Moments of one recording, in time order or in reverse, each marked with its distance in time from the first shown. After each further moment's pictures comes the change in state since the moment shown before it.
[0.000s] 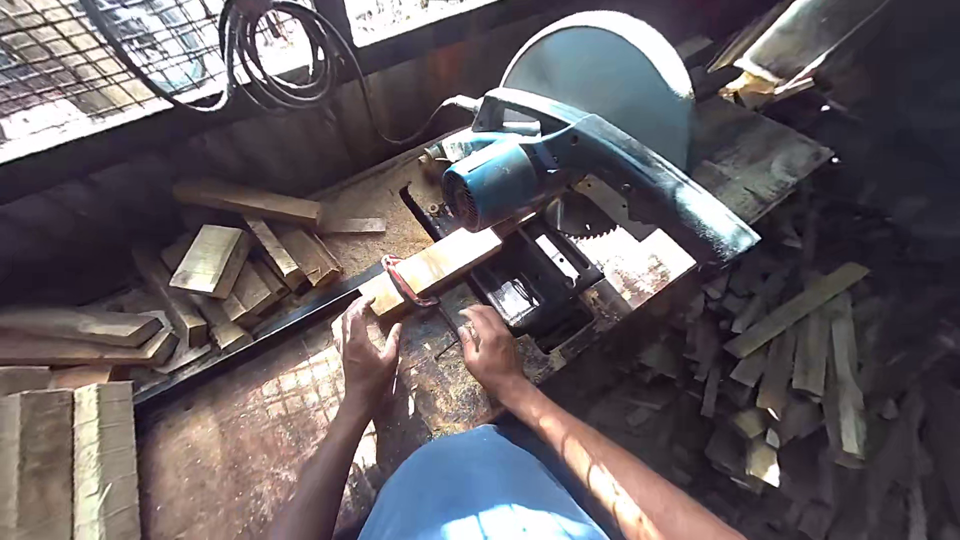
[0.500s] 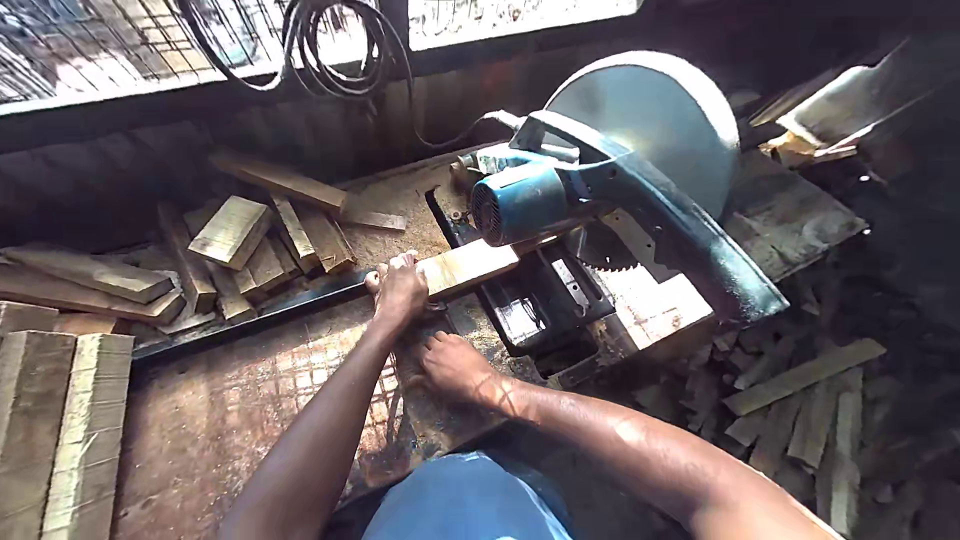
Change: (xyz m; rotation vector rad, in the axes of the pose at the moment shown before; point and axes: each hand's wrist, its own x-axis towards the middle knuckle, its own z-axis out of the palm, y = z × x) left_hand 0.112 0.037 0.057 0.331 -0.382 -0.287; right_hand 0.041 -0.037 0.018 -0.475 -0.788 -0.395
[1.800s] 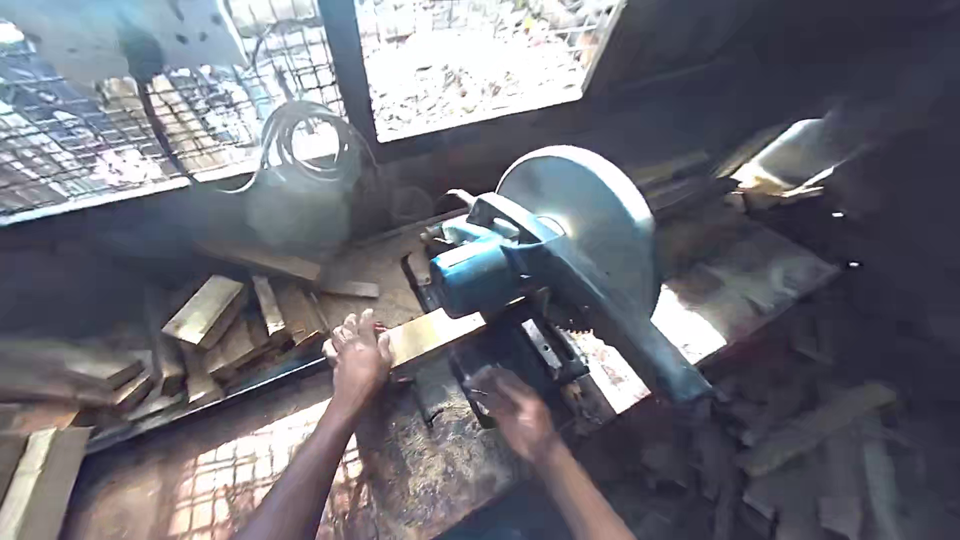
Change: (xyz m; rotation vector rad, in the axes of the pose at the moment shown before) left_hand -0.011 0.013 -0.016 -0.006 0.163 0.018; right_hand -0.091 0.127 0.008 1.916 0.756 -0.021
